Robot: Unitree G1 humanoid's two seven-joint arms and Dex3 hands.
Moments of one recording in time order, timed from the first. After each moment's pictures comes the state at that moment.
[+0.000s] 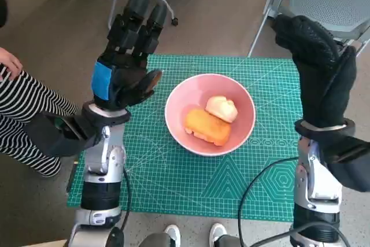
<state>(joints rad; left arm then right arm) -0.57 0.07 0.14 0.15 -0.35 -0.29 -0.38 -0.50 -0.17 -0.15 -0.03 0.19 -0.25 0.21</state>
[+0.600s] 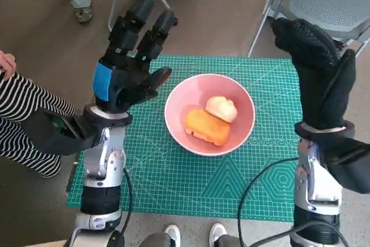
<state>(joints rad) -0.56 0.07 0.13 0.10 -0.42 -0.19 -0.40 -0.49 -0.17 -0.14 -0.04 0.20 -0.25 0.21</state>
